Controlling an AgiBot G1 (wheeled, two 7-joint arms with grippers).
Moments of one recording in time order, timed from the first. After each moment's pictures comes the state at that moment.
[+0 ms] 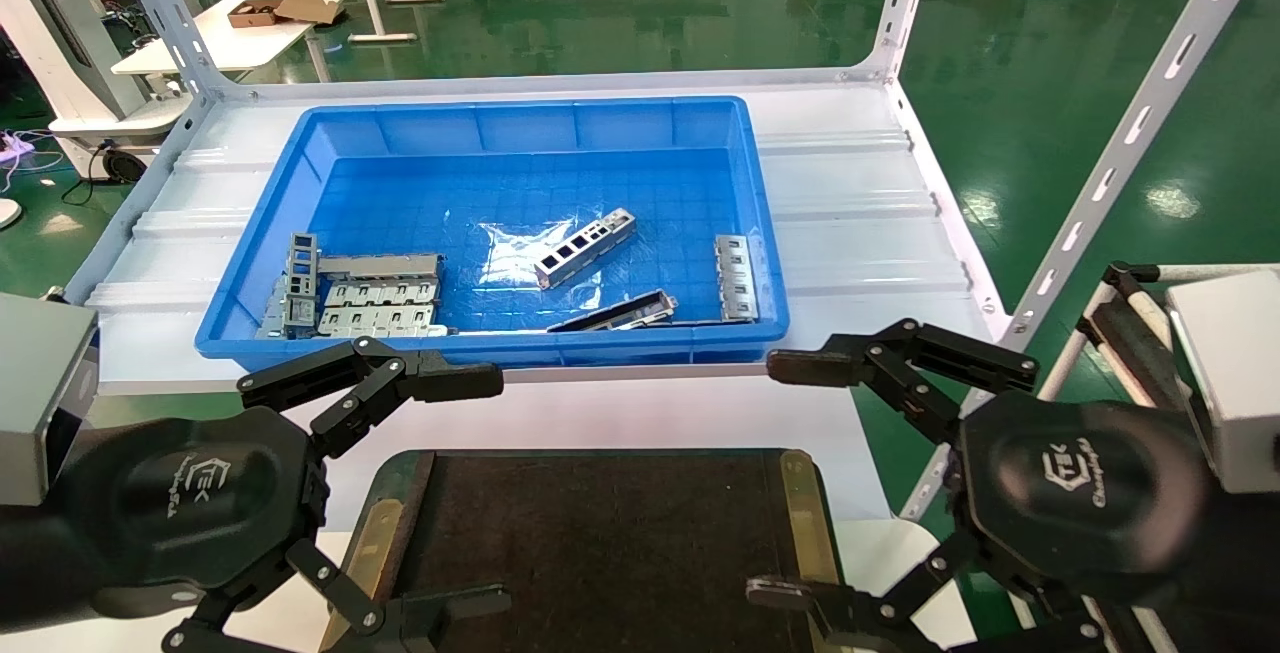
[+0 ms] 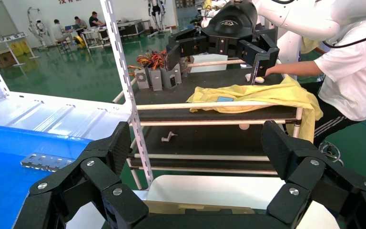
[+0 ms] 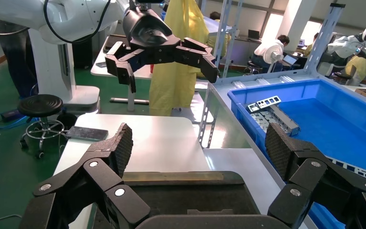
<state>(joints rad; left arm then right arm) -1.08 0.61 0.28 -1.28 0.73 1.49 -0.19 1.08 -0.60 -0.31 1.28 -0.71 -1.48 0.17</state>
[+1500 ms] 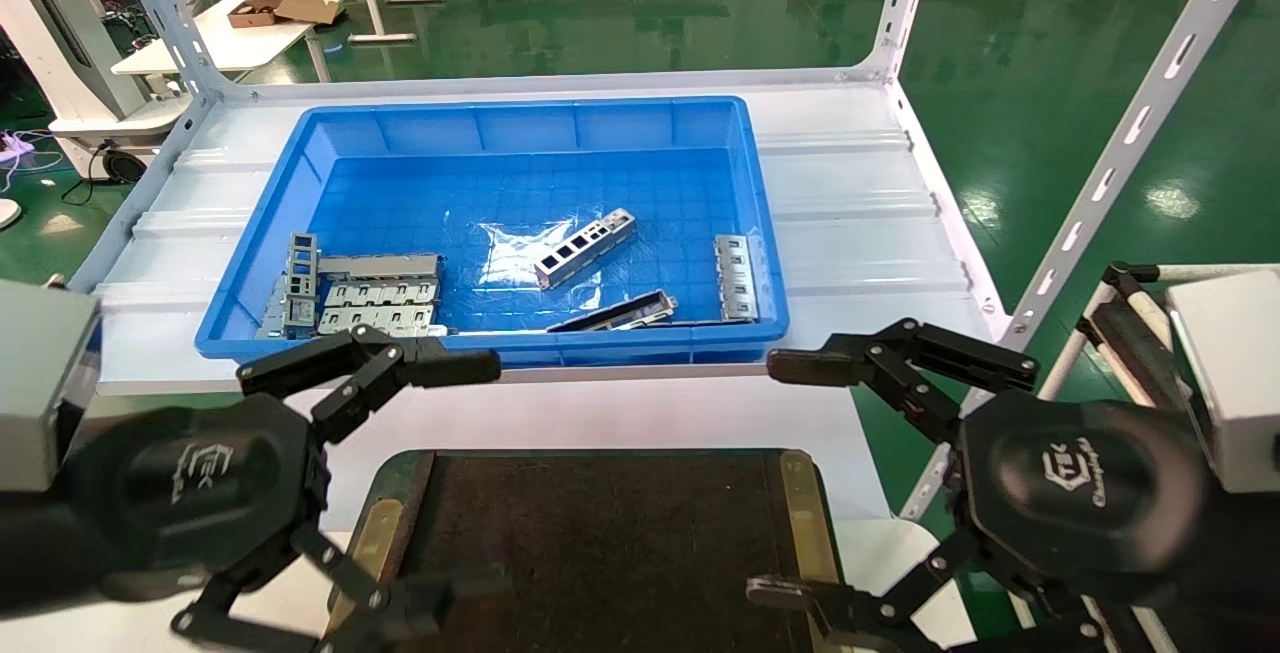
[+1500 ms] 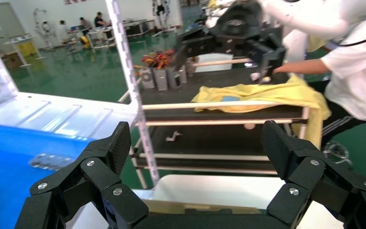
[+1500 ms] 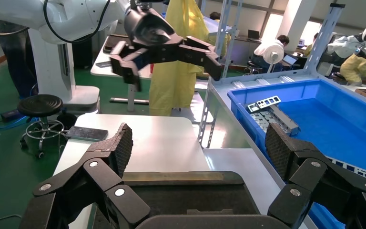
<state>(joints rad) -1.09 0.62 0.28 -1.27 0.76 1.45 -0.19 1.08 -0.60 -0.31 1.28 -0.71 -1.48 0.17</state>
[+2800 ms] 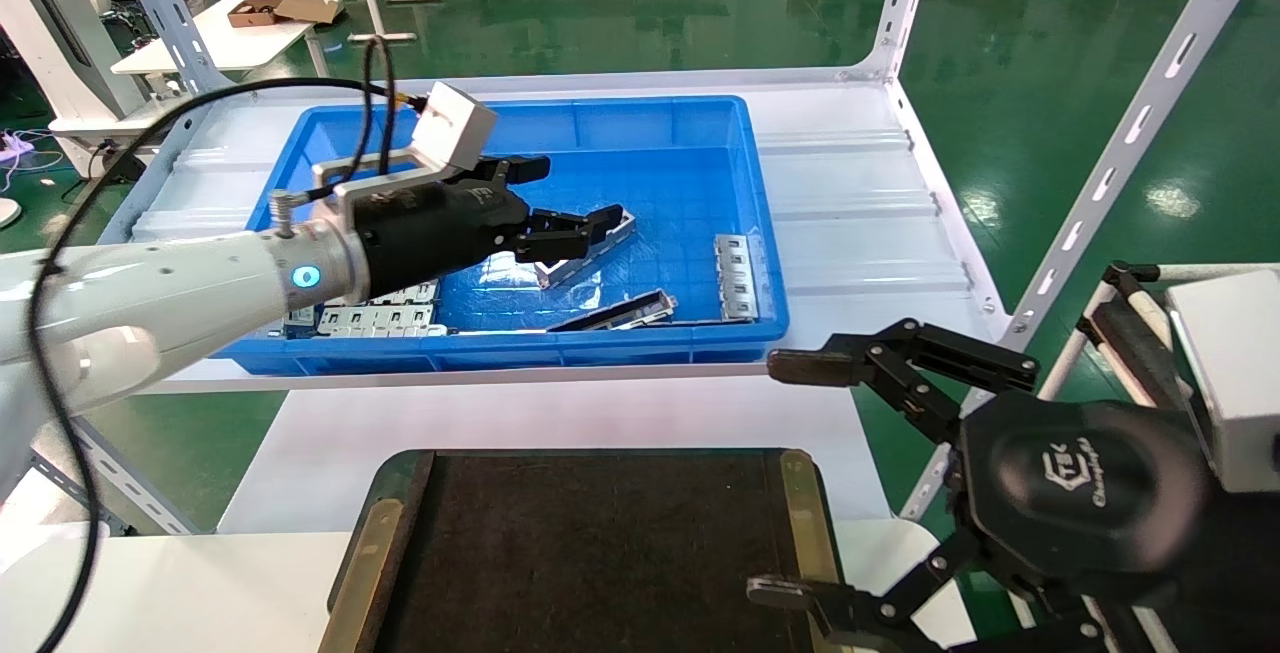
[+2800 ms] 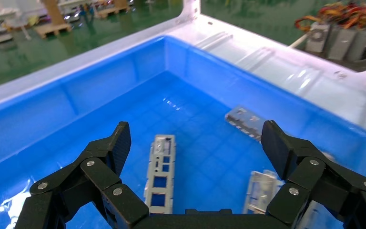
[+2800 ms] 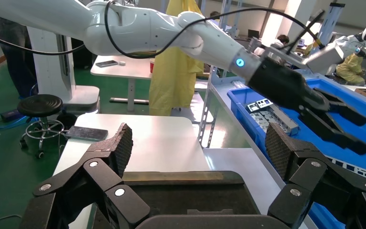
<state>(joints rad) -1.52 1.17 0.50 -0.56 1.28 0.88 -0.16 1.08 -0.60 -0.31 1.28 -0.71 -1.48 0.17</state>
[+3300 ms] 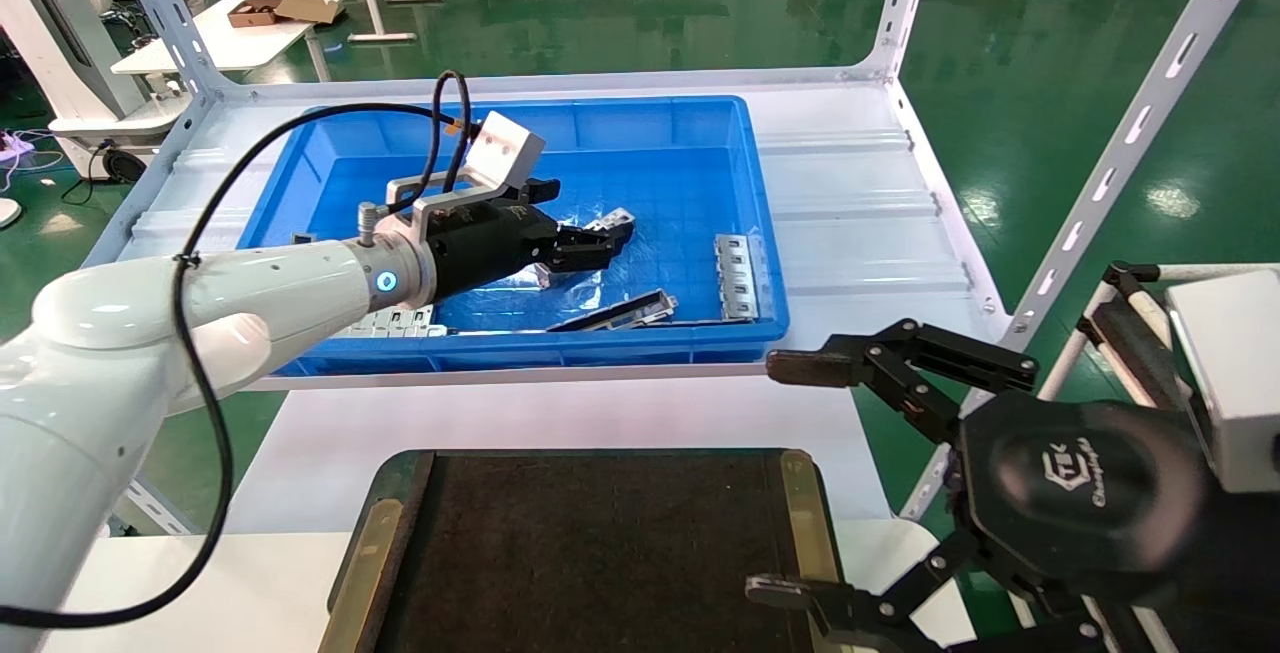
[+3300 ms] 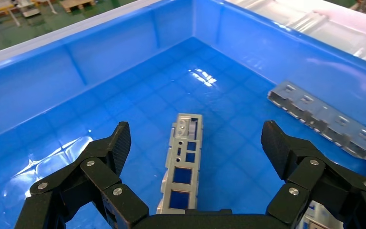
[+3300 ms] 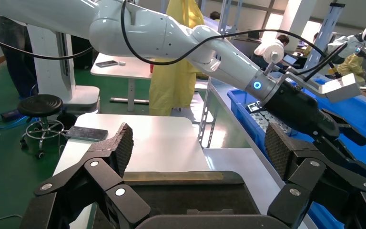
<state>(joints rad) -1.60 1.32 0.51 -0.26 1.31 0.75 -0.02 1.08 -0.60 -0.31 1.28 -0.71 -1.48 0.17</state>
